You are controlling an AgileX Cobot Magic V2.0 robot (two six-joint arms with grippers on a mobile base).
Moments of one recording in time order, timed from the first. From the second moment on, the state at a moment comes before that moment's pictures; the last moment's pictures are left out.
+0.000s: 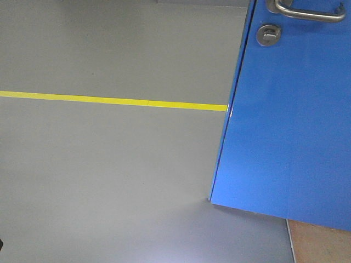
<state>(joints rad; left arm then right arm) 0.00 -0.01 0.03 0.06 0.25 -0.03 -0.16 1.90 -2.31 0.42 0.80 -0.03</state>
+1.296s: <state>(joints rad) 0.00 -0.01 0.03 0.06 0.25 -0.03 -0.16 1.24 -1.87 0.52 0.73 -0.03</state>
